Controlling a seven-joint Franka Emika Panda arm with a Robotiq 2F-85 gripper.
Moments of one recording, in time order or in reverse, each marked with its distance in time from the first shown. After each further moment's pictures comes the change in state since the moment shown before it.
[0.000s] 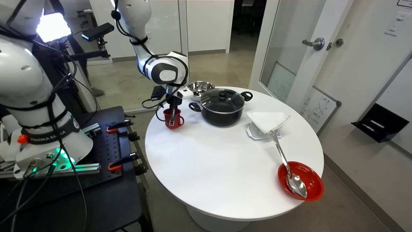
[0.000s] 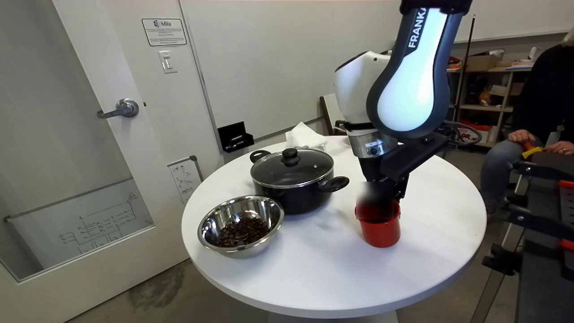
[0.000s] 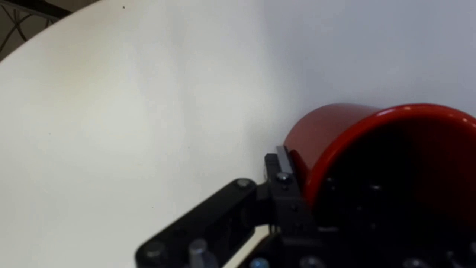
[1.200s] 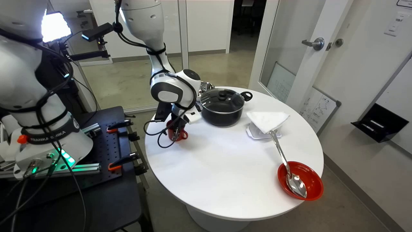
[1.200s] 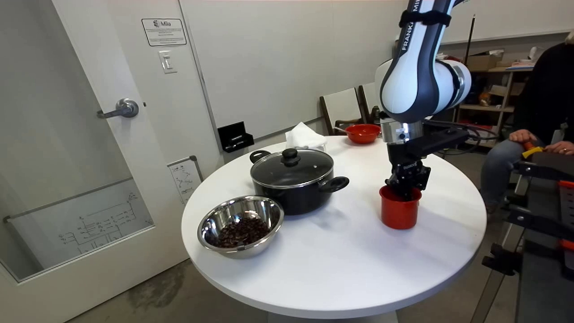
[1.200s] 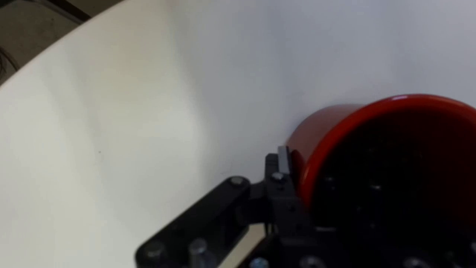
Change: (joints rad) arm -0.444 0.024 0.160 -0.050 0.166 0.077 -0.370
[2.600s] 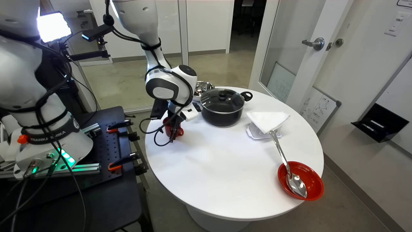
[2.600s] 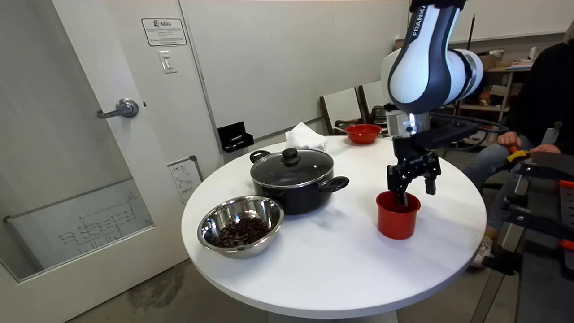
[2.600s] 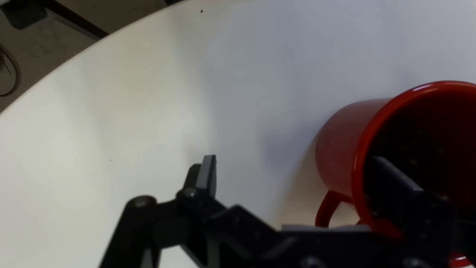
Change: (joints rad) arm -0.018 -0.071 0.018 -0.066 0.000 0.004 -0.023
